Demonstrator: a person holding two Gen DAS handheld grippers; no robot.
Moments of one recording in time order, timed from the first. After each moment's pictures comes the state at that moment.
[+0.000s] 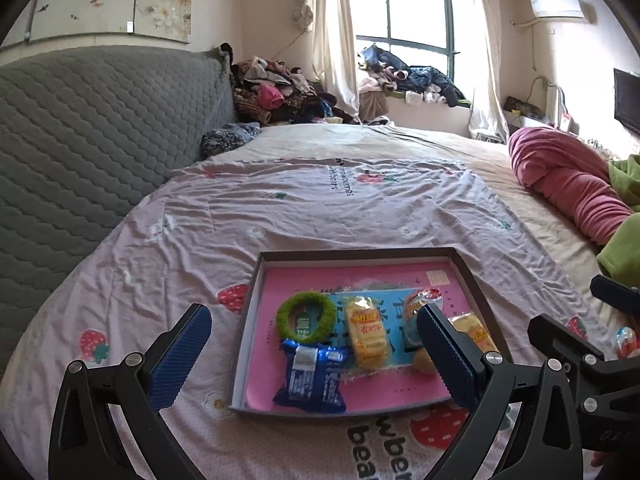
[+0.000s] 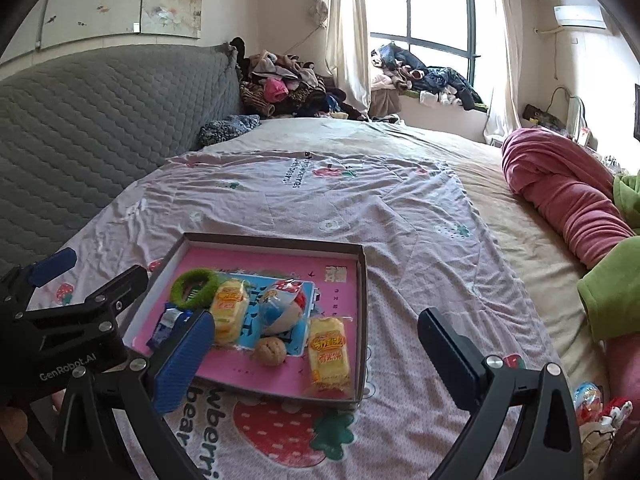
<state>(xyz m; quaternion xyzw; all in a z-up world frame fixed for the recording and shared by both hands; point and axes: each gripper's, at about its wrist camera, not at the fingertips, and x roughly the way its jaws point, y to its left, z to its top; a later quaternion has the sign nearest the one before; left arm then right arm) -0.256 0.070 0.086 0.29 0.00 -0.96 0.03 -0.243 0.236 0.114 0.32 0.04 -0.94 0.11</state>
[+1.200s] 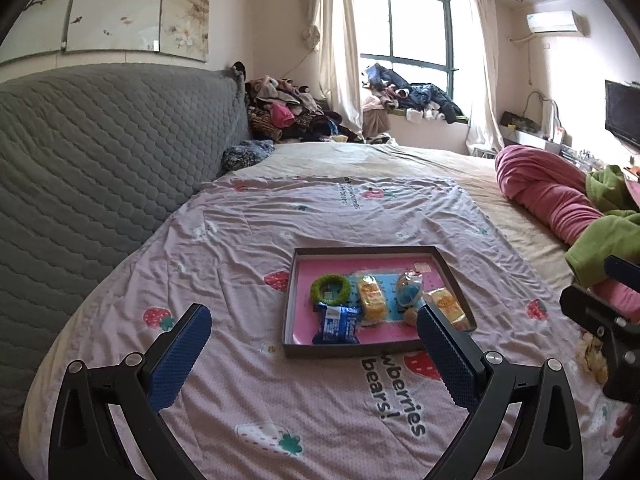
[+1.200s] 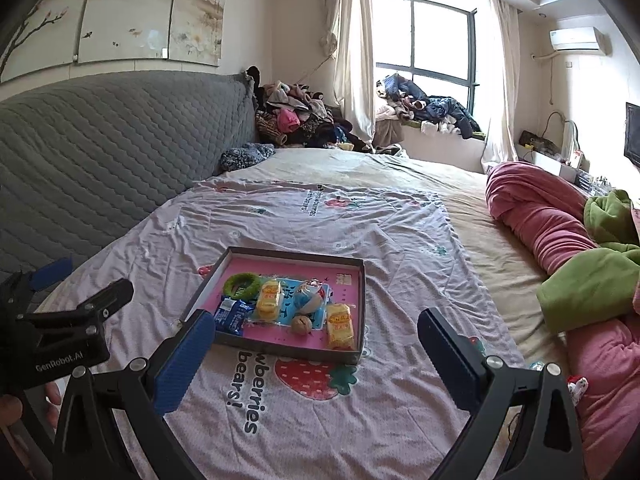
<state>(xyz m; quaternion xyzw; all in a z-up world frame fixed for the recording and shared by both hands) -0.113 0.042 0.152 0.27 0.01 -0.96 0.03 -0.113 0.242 0.192 0.27 0.04 -0.95 0.12</state>
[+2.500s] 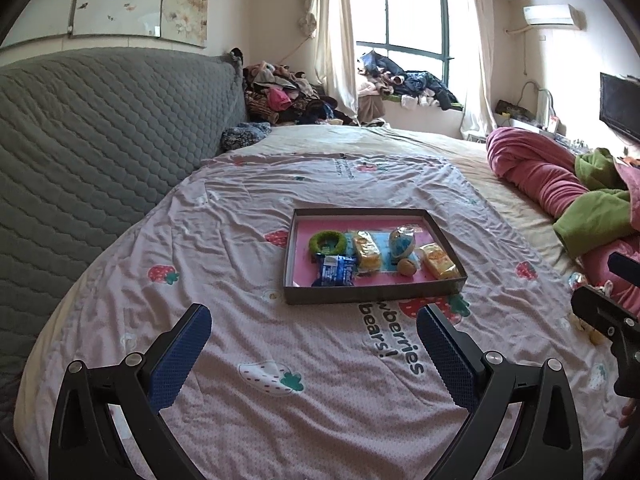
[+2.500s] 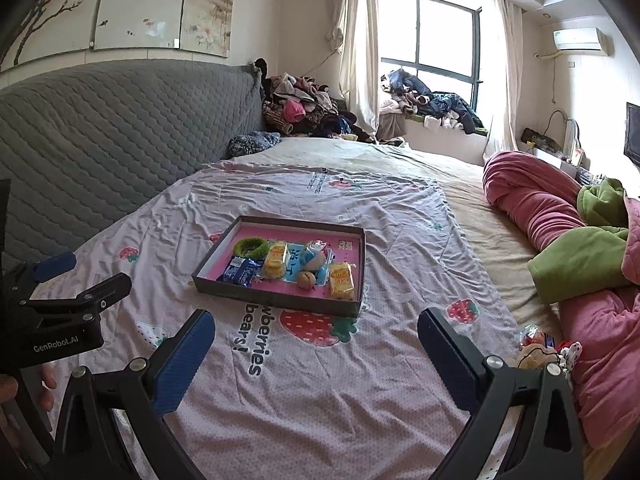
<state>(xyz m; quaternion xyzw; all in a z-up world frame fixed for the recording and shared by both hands) -0.056 0.038 0.119 0.29 0.00 -0.96 0.03 -0.050 0.255 0.163 0.28 0.06 -0.95 0.13</state>
